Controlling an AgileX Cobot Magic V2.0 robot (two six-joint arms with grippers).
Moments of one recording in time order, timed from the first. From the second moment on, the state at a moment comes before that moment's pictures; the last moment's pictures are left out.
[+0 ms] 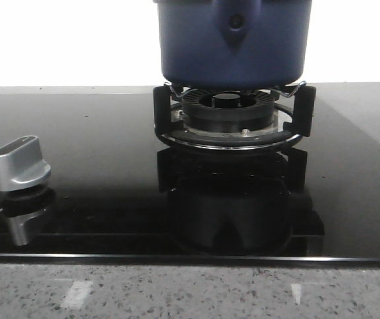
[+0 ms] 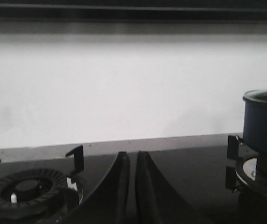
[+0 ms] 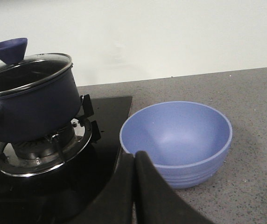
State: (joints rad) left arm -0.21 0.13 -0.11 -0.04 -0.11 0.06; right arm -0.02 -0.02 -0.50 0.08 0.70 0.03
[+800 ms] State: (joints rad) left arm -0.07 -0.01 0.00 -0.05 0.32 0.02; right arm -0.02 -0.02 -0.50 0.08 0.70 0.03
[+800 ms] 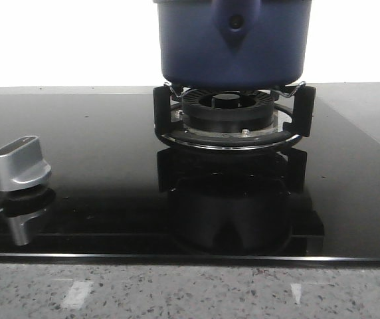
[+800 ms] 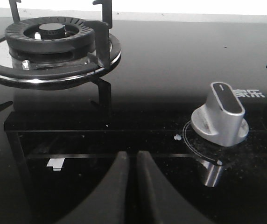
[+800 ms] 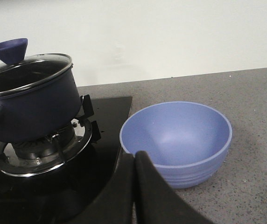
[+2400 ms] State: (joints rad) left arm -0.07 -0.01 0.00 -0.05 0.32 0.02; right arm -0.08 -0.02 0.01 -0.06 0.13 0.07
